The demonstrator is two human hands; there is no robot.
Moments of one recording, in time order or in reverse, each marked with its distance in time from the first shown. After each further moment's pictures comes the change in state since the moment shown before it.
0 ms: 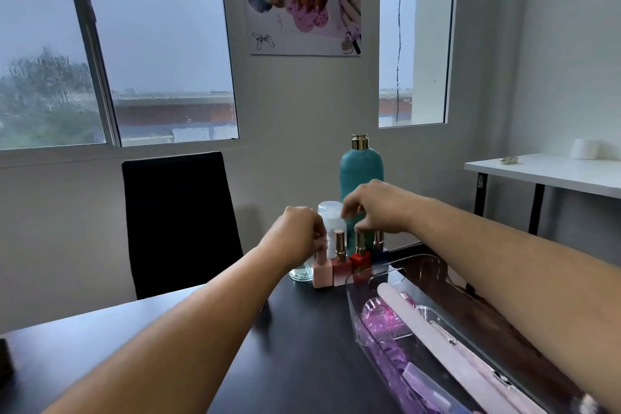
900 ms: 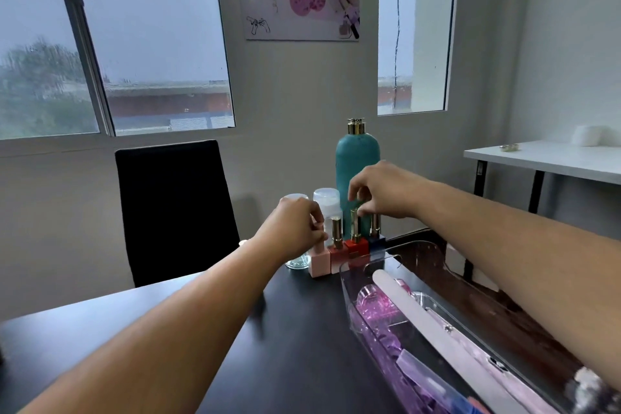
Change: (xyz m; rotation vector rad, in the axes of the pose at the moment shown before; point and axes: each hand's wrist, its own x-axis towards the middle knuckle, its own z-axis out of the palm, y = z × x) left_hand -0.002 0.001 0.009 -0.026 0.043 -0.015; right_hand -0.001 0.016 0.001 -0.023 0.060 0.043
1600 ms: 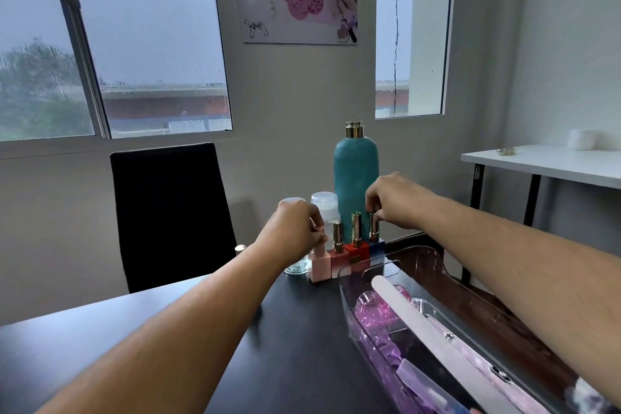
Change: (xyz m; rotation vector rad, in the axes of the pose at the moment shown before) left_hand 0.007 -0.002 0.008 -0.049 0.008 -0.030; right_hand -0.002 0.019 0.015 -0.008 0.026 0.160
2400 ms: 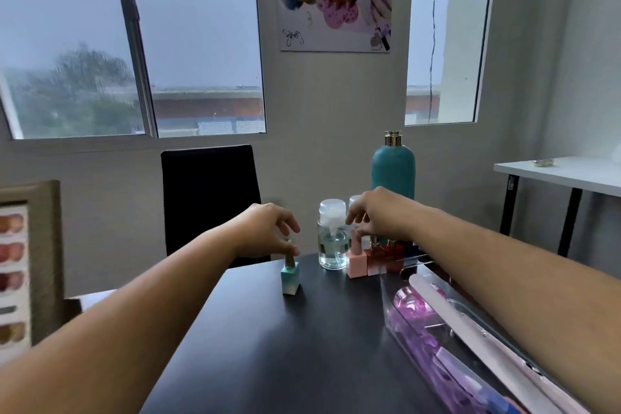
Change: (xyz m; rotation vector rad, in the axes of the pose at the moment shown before) left_hand -0.054 -0.049 -0.095 0.143 -0.263 -0.096; right_hand -0.008 -0.078 -0.001 0.046 -0.098 -0.227
